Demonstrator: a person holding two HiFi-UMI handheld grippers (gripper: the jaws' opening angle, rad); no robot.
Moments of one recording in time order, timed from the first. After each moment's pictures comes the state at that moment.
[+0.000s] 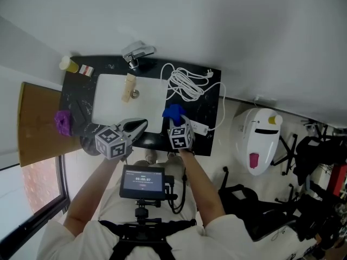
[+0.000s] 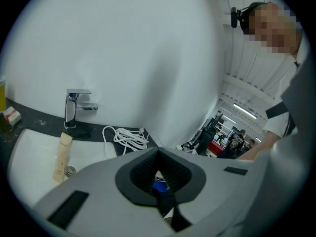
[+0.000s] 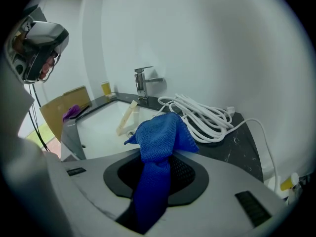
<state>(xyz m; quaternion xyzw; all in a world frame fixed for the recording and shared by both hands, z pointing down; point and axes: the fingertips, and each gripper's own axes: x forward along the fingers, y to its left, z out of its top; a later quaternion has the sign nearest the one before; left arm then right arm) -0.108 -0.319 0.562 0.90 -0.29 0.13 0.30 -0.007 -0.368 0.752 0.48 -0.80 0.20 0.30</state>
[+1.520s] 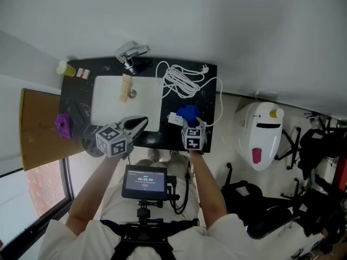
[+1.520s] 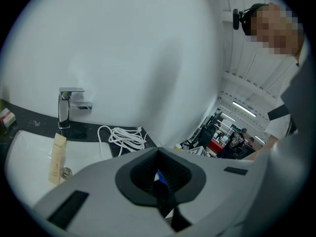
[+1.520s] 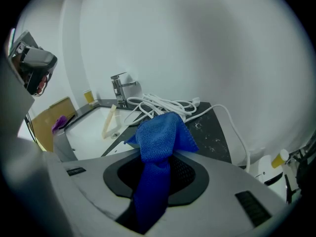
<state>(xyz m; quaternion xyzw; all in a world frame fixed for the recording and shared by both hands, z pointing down) -0.073 -0.322 0.560 0.90 -0.28 0.15 0.30 0.095 -0.355 0.748 0.55 -0.75 0.25 0.26</state>
